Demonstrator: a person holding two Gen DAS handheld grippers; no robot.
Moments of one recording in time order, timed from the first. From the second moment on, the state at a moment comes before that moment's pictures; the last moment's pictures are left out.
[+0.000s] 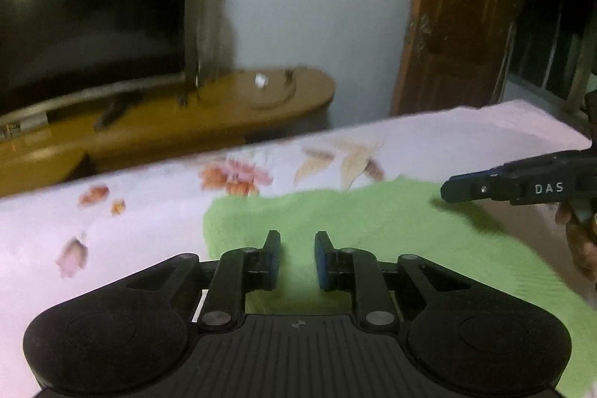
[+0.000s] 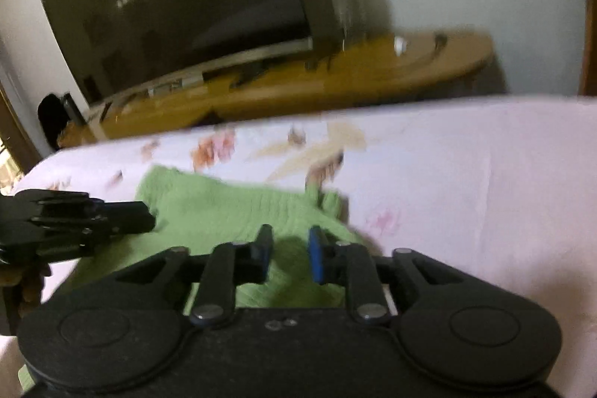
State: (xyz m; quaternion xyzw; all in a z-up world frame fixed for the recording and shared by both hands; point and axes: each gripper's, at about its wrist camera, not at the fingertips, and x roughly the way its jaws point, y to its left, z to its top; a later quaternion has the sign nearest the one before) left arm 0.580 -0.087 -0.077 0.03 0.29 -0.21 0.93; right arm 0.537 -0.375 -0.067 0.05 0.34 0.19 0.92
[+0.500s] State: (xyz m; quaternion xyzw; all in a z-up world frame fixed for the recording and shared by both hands) left arm 0.538 -0.126 -0.071 0.09 0.32 -0.20 0.92; right arm 0.486 -0.356 -0.052 0.02 0.35 0.20 0.92
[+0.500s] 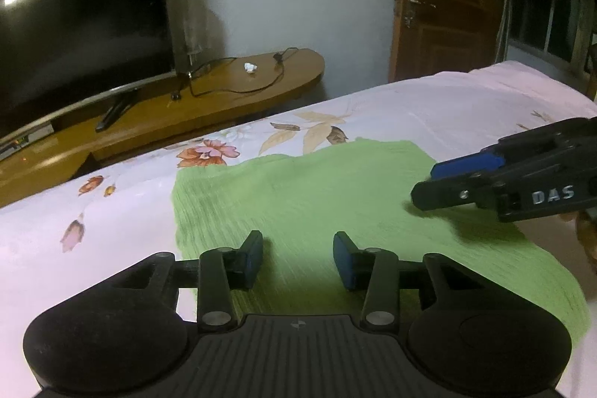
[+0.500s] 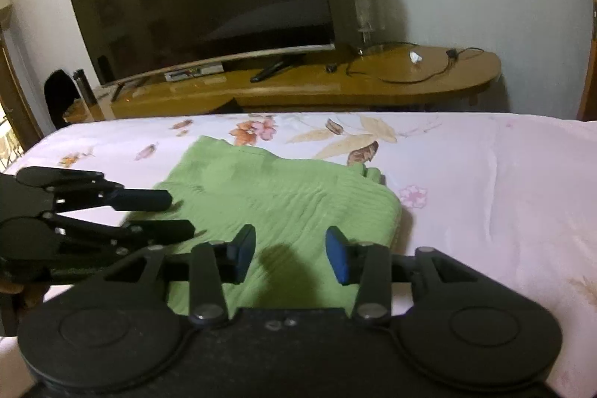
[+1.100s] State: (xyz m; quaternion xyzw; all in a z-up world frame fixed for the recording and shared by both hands) left arm 0.462 -0.065 -0.062 0.01 0.33 -0.19 0.93; right arm 0.430 -0.363 -0.051 0.06 0.35 0.19 0.92
